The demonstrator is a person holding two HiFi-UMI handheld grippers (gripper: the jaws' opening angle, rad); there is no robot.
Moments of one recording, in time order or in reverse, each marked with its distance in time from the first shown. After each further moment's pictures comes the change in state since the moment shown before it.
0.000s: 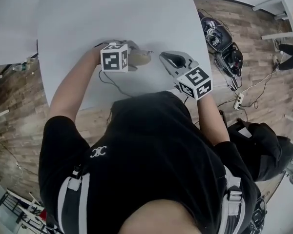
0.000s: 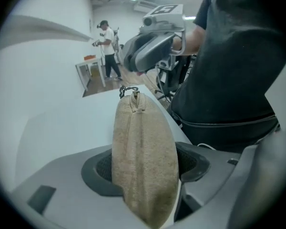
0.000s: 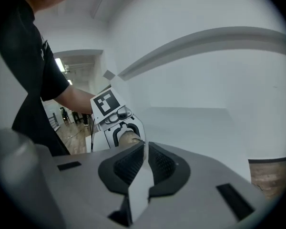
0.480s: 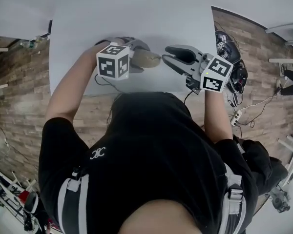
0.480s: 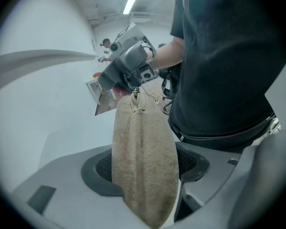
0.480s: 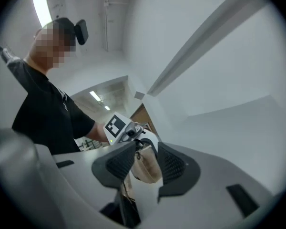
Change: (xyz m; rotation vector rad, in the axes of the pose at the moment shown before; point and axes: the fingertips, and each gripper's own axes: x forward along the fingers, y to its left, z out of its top) left arm -0.067 -0.039 0.026 0.077 -0.088 0.191; right arm -0.008 0.060 0.075 0.106 -0.158 0.518
